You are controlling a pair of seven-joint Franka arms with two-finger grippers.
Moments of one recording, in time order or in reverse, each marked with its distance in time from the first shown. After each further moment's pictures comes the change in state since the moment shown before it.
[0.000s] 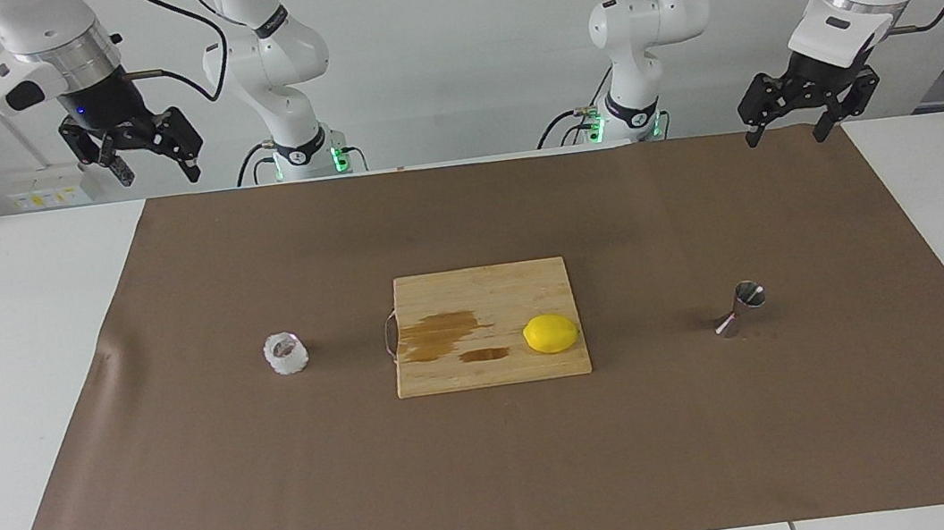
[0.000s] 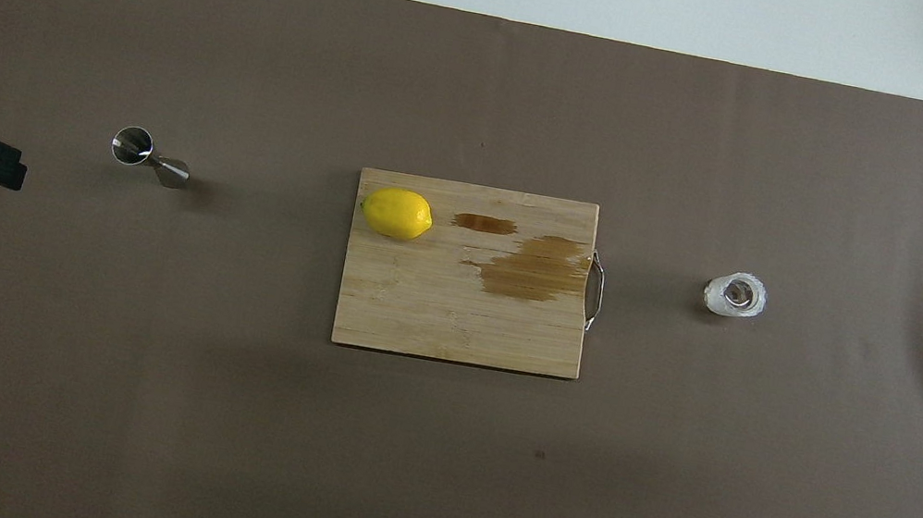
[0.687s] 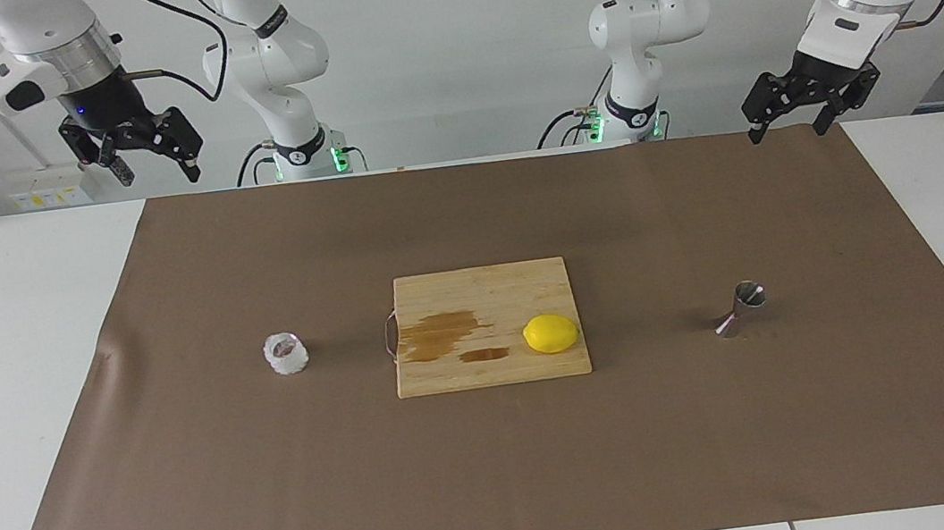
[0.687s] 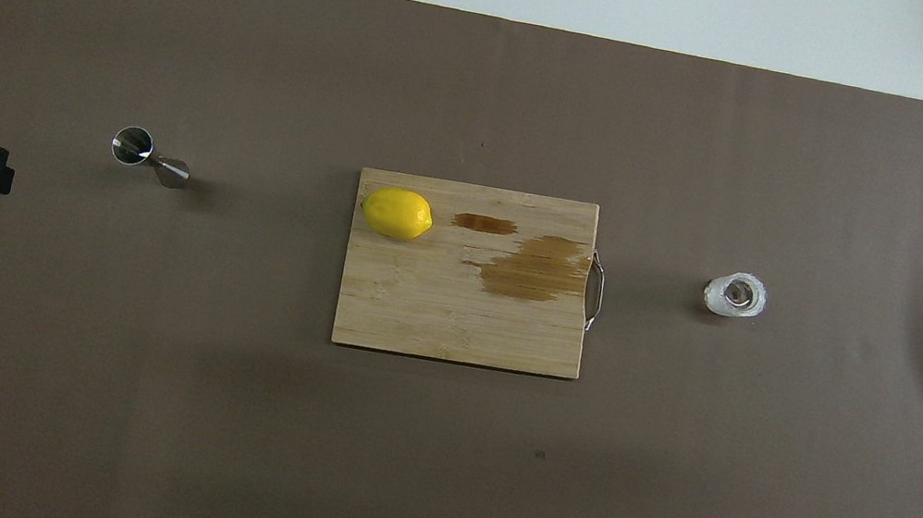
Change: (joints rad) left arm 0.018 0.002 0.003 -0.001 -0.003 -0.015 -0.063; right arm 0.000 0.000 0.000 0.000 0.000 0.000 0.000
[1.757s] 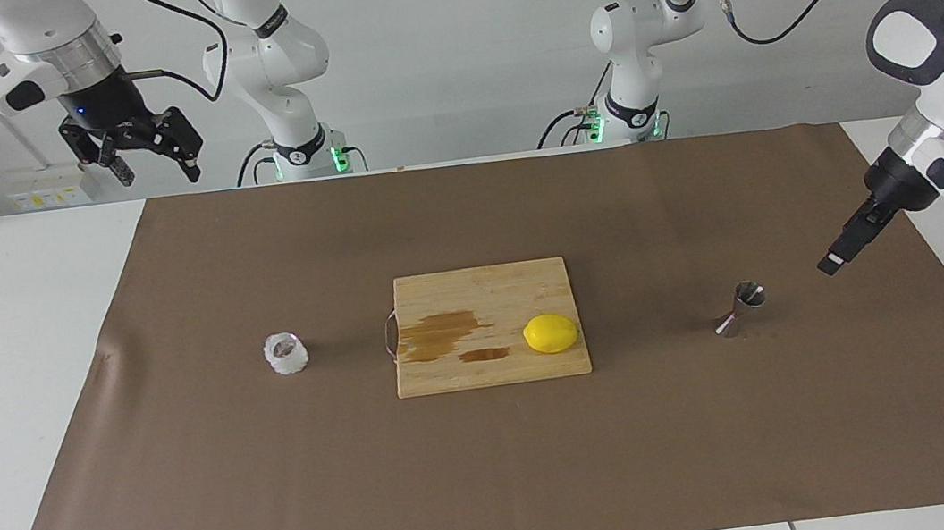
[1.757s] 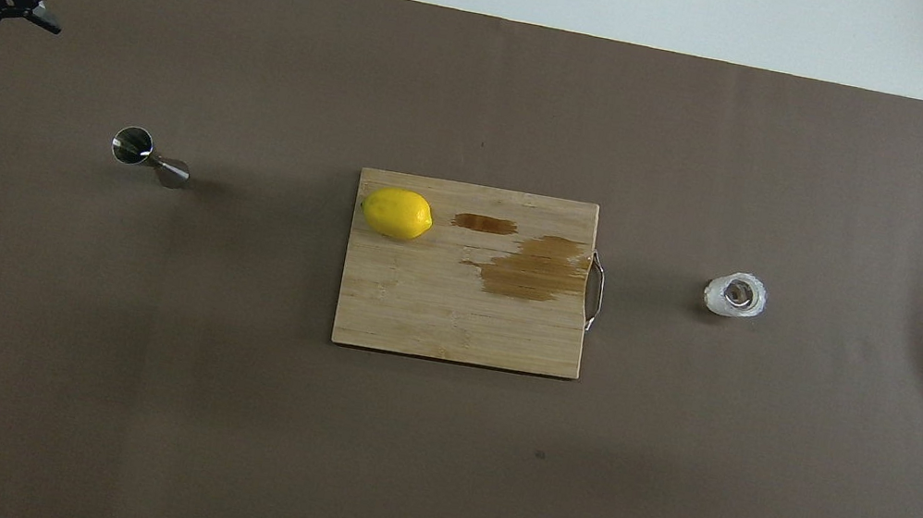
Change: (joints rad) left arm 0.133 0.365 0.002 0.196 -0.229 0.256 -0.531; right arm 0.000 0.000 0.000 0.000 0.000 0.000 0.000
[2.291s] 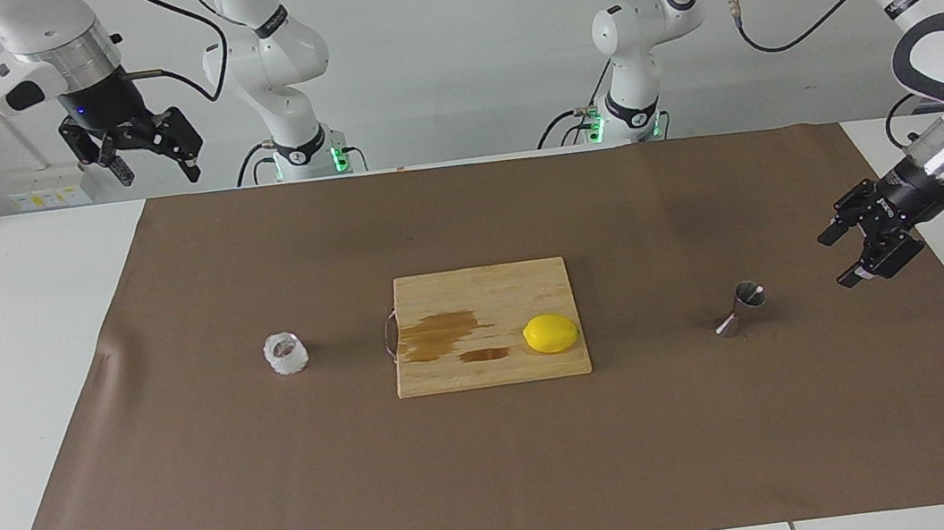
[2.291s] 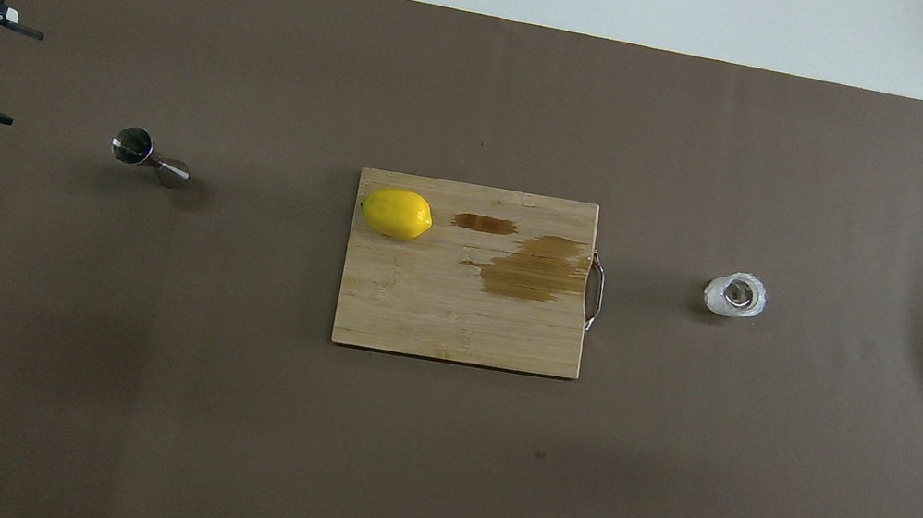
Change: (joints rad) left arm 0.118 -0.014 0.000 -0.145 -0.260 0.023 -0.332; right arm 0.000 0.000 0.000 0.000 0.000 0.000 0.000
